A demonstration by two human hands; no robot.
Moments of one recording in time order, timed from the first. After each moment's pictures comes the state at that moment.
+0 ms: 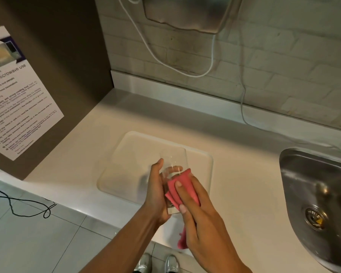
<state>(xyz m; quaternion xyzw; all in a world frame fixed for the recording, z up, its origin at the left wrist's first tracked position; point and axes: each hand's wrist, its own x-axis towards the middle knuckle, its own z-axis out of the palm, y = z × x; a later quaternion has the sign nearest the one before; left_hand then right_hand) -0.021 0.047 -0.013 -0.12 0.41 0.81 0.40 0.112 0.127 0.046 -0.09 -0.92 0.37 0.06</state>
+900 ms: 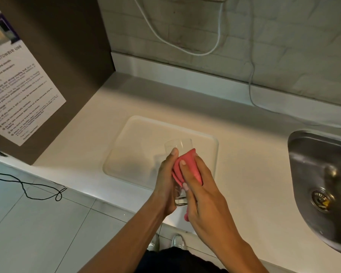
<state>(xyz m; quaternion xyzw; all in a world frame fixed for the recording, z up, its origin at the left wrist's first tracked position) 0.001 0.045 -0.010 -0.09 0.45 0.80 0.38 0.109 0.123 0.042 -0.08 -0.92 0.36 0.10</state>
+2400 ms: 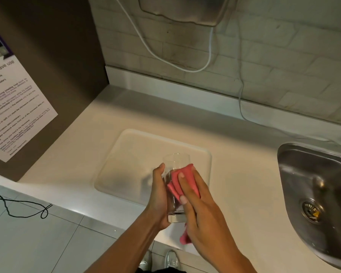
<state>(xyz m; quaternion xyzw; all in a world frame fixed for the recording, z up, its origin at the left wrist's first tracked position) -0.010 0.051 -0.023 -0.13 0.47 0.77 0.41 0.100 0.133 0.037 -0.10 -0.92 0.36 0.08</state>
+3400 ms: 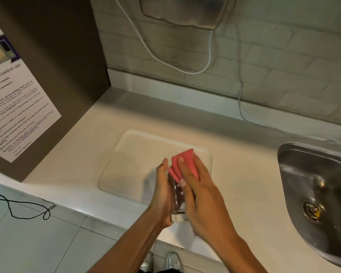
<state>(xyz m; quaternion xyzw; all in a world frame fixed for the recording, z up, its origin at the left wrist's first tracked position) -0.008 0.050 -0.014 -0.09 0.43 0.79 0.43 0.079 0.131 0.061 -0.12 -0.93 0.32 0.11</state>
